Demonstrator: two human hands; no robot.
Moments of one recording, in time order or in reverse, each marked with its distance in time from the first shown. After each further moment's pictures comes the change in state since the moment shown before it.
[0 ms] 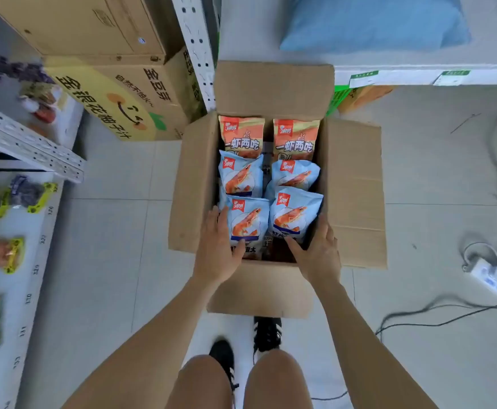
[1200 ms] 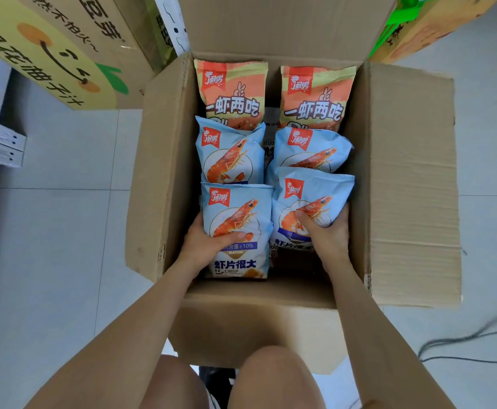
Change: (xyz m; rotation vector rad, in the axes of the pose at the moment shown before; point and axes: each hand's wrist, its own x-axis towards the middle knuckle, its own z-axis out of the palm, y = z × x) left_hand 0.115 -0.105 0.127 -0.762 -0.169 -0.490; right_hand 0.149 0.061 0.126 0.787 0.040 0.222
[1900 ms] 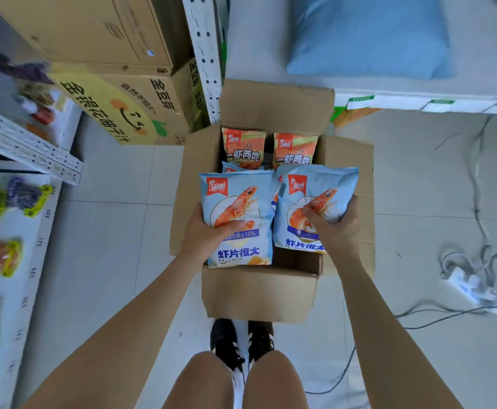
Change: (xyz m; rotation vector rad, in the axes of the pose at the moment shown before) left_hand -0.172 0.157 -0.067 -0.050 0.044 0.110; right_hand -0.150 -0.199 -0.079 -0.164 0.075 -0.196
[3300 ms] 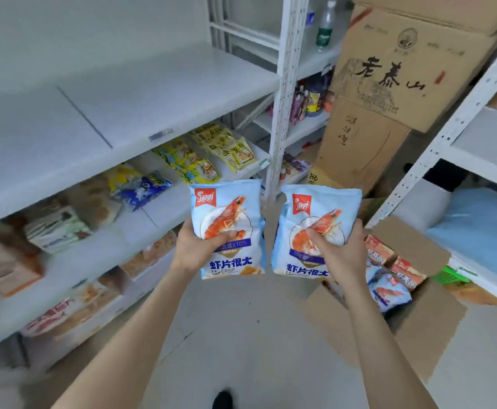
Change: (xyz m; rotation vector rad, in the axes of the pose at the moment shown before) left_hand -0.614 0.003 -0.281 -0.572 0.721 0.202; right_hand -0.503 -0.261 -0.081 -0.009 -0.642 -0.582
